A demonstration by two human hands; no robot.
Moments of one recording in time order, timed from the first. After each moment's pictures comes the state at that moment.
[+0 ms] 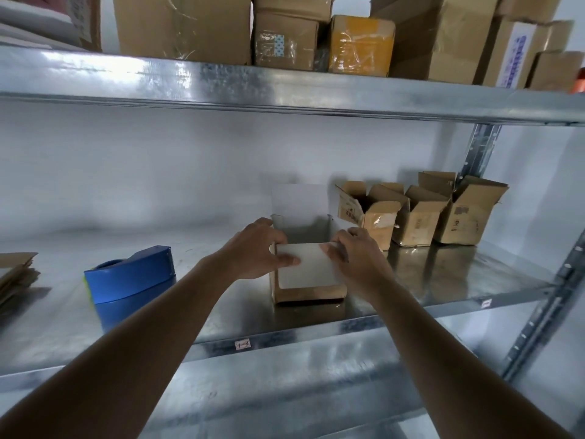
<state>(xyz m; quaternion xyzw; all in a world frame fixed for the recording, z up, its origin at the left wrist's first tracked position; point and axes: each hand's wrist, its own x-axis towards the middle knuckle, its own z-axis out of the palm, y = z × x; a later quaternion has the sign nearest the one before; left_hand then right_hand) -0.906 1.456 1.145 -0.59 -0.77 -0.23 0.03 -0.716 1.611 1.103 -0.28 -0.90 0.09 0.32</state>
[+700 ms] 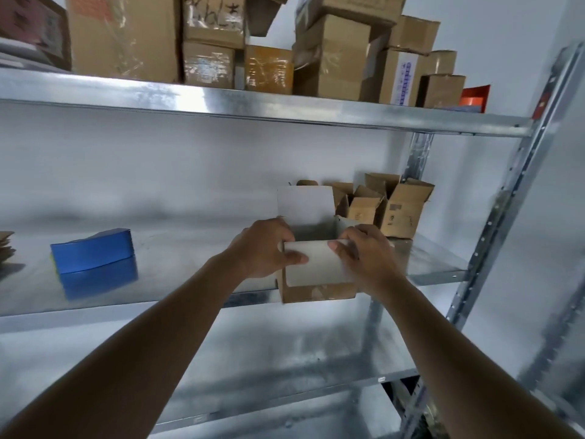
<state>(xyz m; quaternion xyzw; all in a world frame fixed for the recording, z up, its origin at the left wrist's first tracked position) -0.713 1.475 1.160 -0.60 -0.75 -0.26 0.05 -0.527 1.632 1.127 -0.30 -0.89 0.07 0.32</state>
